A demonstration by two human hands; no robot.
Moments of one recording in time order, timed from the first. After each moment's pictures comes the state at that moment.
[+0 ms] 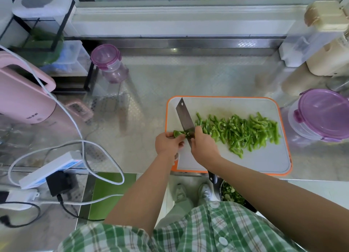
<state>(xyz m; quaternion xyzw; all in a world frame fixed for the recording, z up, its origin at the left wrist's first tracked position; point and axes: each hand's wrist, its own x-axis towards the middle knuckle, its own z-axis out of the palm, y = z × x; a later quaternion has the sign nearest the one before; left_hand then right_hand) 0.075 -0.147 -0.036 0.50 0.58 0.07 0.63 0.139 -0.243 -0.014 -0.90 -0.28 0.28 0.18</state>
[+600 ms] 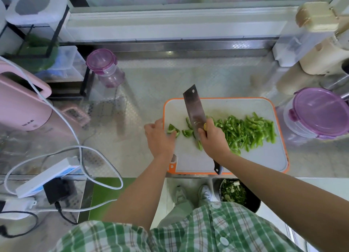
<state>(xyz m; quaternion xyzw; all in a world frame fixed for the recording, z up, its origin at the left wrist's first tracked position) 0.079 -0.132 -0.024 0.78 0.52 0.07 0.34 0.173 -0.261 -0.009 -0.89 -0.27 0.21 0.30</state>
